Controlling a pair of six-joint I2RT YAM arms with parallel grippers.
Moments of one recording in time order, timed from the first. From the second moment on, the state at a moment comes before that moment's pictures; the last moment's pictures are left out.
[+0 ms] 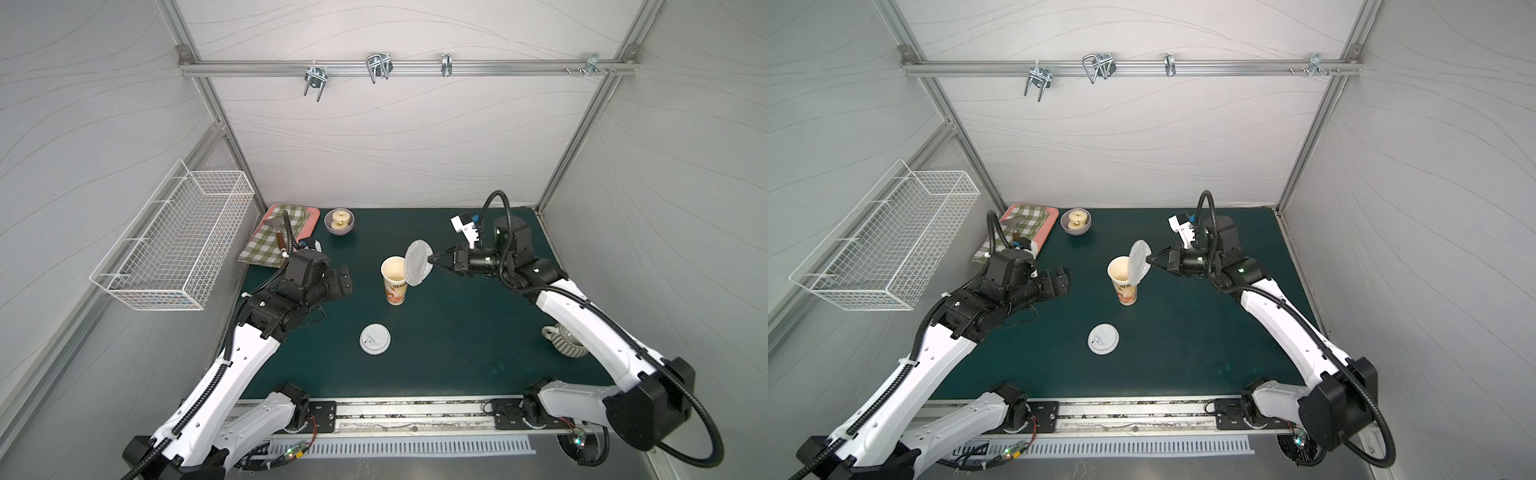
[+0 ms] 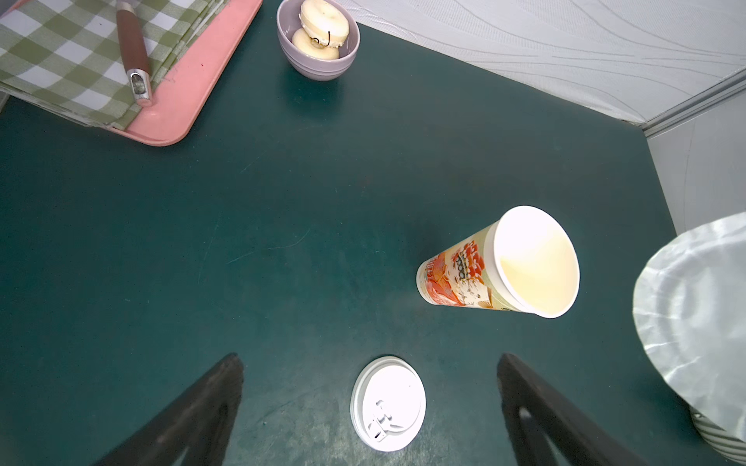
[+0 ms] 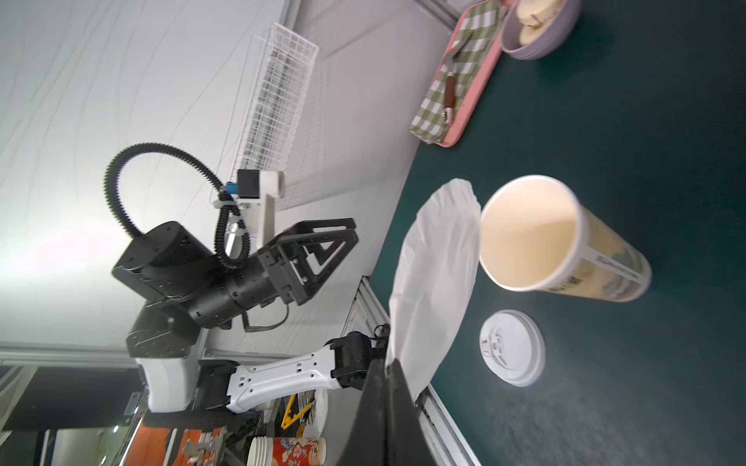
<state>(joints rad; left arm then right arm) -0.43 0.95 1.06 -0.86 -0.18 -0.56 0.52 1.27 1.15 -0.26 -0.85 0.77</state>
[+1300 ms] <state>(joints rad) -0.43 0.97 1.07 -0.84 -0.19 -0.54 0.49 1.62 1.12 -0.07 -0.92 0.85</state>
